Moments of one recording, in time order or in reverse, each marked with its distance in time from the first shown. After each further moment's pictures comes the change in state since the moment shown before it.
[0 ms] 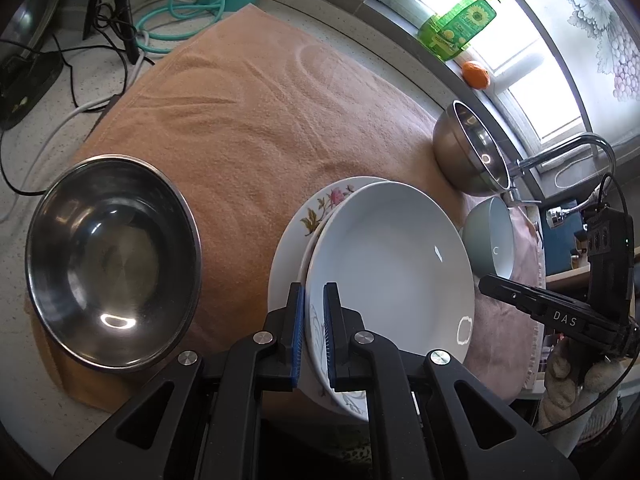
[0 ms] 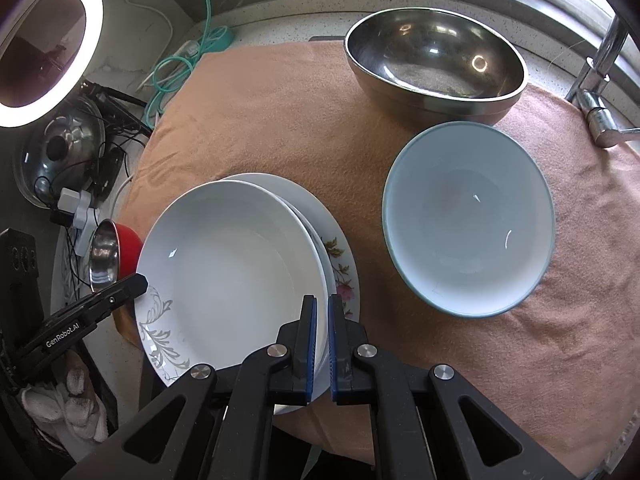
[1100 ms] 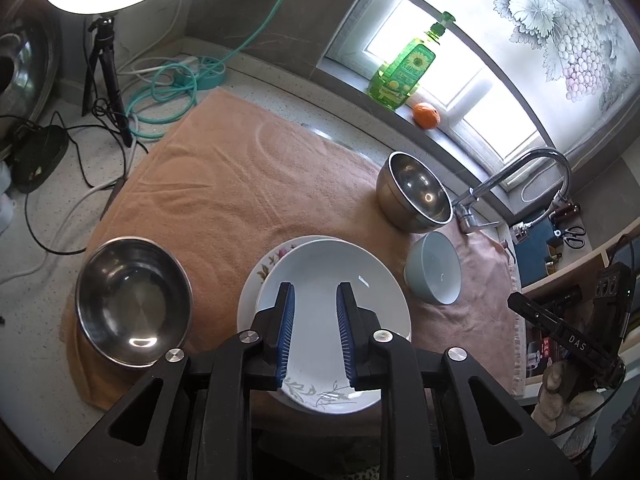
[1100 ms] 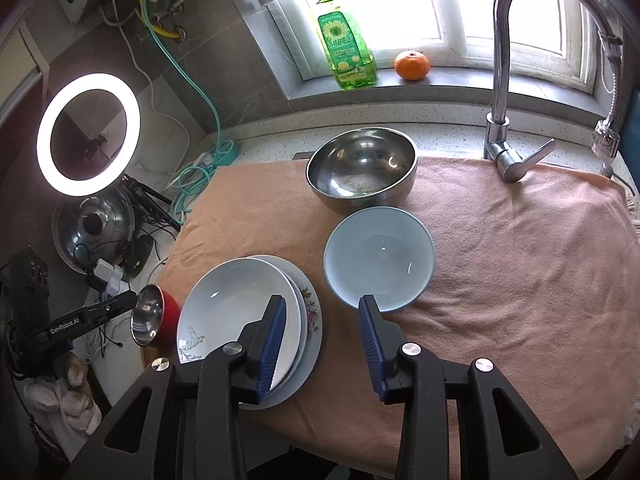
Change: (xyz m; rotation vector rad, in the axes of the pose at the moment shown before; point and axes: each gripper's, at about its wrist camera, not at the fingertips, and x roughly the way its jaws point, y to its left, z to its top) left arm -0.070 -0.039 0.006 0.098 -0.179 -0.034; right arm -0.114 -0.036 -0.057 0.082 -0.393 0.027
